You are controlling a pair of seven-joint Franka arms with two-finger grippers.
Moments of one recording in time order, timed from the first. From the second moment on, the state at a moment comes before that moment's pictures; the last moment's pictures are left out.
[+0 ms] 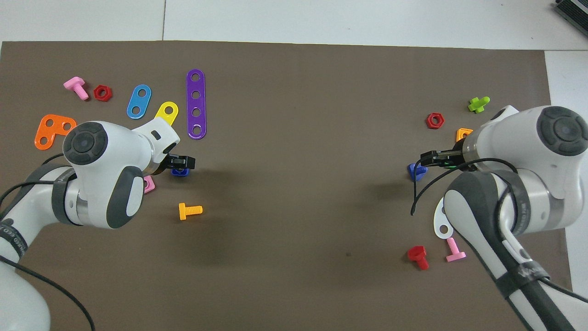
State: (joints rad) left arm -0.19 0.19 -0.05 -2.14 -0.04 2.41 -0.08; right arm 0.10 0.09 -0.02 -2.07 -0.03 2.21 0.10
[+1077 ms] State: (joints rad) left arm -0.19 0.25 -0.05 -2.11 -0.04 2.41 -0.09; right arm 0.12 0.17 -0.01 -2.23 -0.03 2.49 0.10
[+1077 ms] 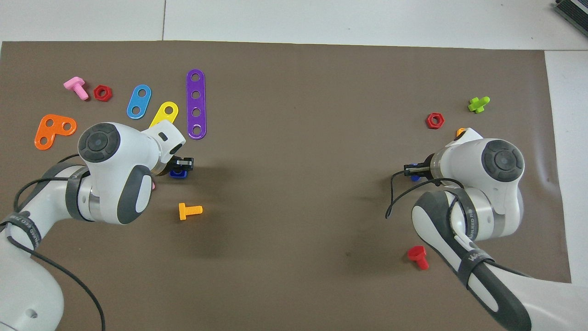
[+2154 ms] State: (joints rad) left arm -0.21 0.29 -0.05 -1.77 -0.04 2.15 -0.15; right arm 0.52 0.27 -0.01 -1.99 -0.03 2.39 0.56
